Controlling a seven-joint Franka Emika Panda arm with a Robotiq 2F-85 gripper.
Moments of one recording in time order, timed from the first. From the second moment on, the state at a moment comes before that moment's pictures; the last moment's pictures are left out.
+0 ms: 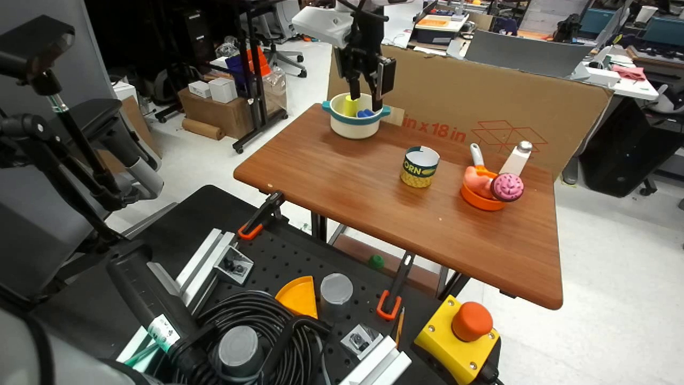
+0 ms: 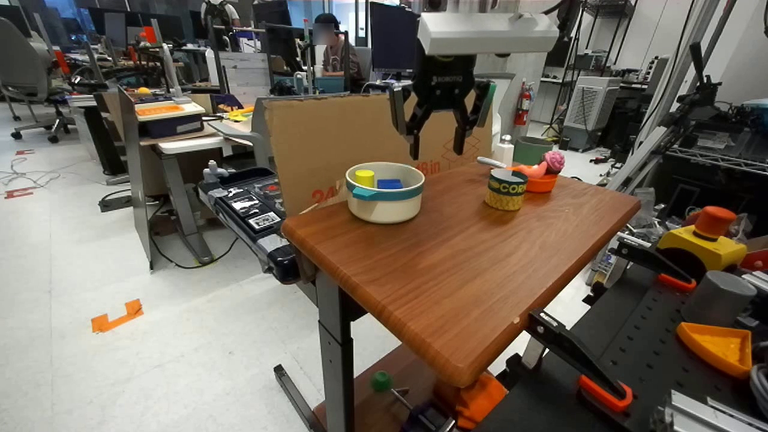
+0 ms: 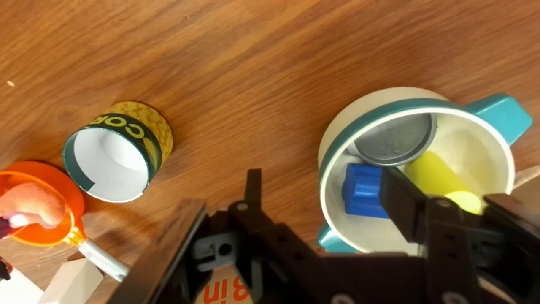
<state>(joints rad) 0.20 0.31 -0.02 -2.15 -0.27 2.53 0.78</state>
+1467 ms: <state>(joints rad) 0.06 0.08 -0.07 -2.15 -0.27 2.21 0.79</state>
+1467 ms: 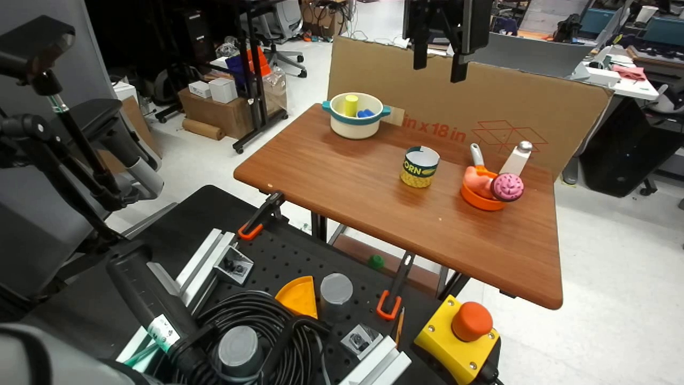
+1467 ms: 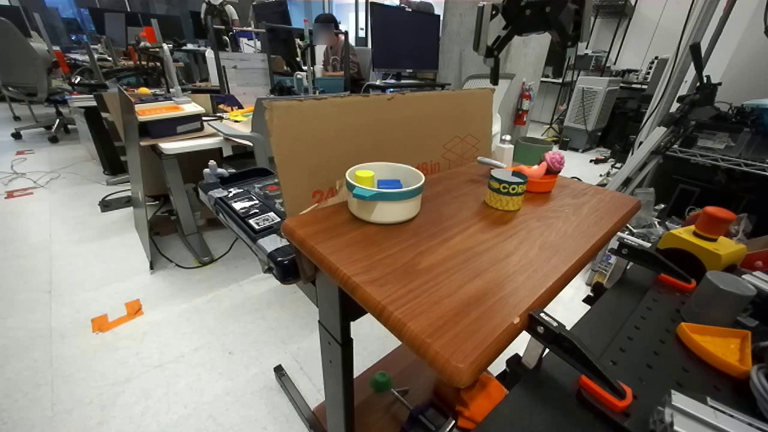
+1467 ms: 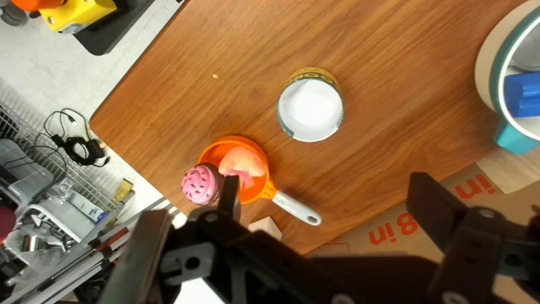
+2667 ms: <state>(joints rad) -0.08 0.27 -0.14 -1.80 -0.11 1.90 0.80</state>
